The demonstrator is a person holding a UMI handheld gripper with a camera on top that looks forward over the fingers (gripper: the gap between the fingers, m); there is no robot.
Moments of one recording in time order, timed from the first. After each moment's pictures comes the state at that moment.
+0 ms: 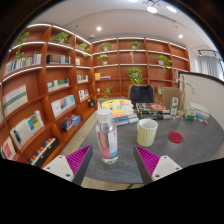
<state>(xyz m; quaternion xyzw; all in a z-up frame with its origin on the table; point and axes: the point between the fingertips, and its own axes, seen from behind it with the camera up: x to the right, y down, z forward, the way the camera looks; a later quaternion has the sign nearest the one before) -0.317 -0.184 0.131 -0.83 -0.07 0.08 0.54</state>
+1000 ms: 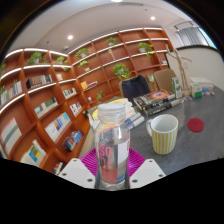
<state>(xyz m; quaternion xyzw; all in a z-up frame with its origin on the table) -0.380 -0.061 0.095 -0.82 0.08 0.16 0.54</state>
